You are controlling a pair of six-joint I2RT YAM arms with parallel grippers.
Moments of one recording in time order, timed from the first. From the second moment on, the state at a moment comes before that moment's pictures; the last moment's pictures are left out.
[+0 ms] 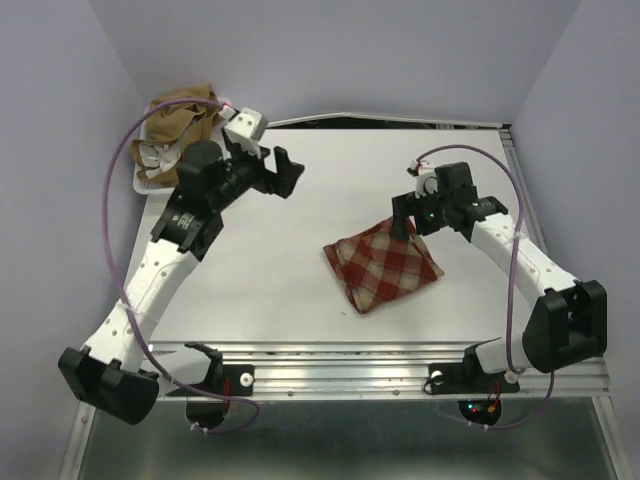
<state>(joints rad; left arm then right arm) -0.44 1.21 1.22 -0.19 0.26 -0.11 0.23 1.43 1.11 -0.54 -0.35 0.02</state>
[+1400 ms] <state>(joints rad) -0.21 1.33 1.23 -0.52 0.32 -0.05 -0.18 2.31 1.87 -0.45 -0.03 -0.14</state>
